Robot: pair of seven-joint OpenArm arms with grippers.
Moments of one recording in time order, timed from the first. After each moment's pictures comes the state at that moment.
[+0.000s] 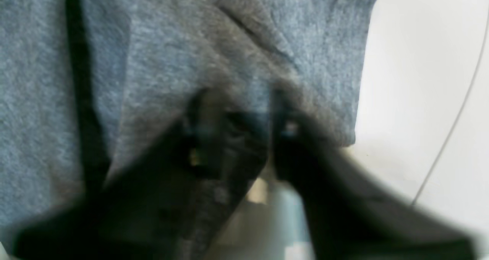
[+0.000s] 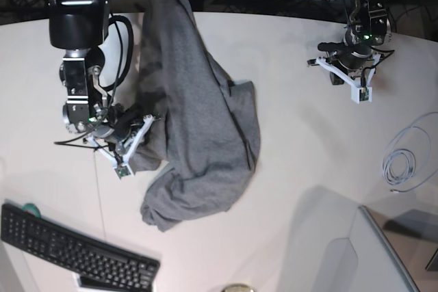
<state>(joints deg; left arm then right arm) 16.4 -12.1 -14.7 78.1 -13.0 -9.2 26.9 9.7 -0.1 4.8 60.8 -2.5 24.0 -34.7</state>
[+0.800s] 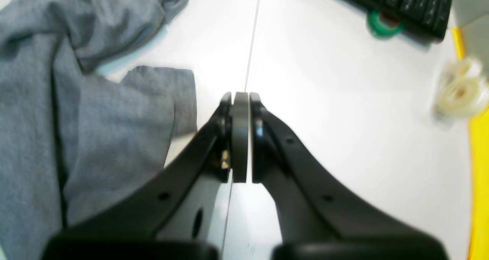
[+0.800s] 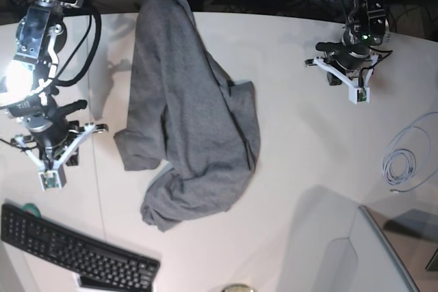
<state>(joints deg) 16.4 -12.0 -14.3 78.2 -13.0 -9.3 26.8 -2.0 -0.3 17.5 98.8 -2.4 23.8 -47.1</state>
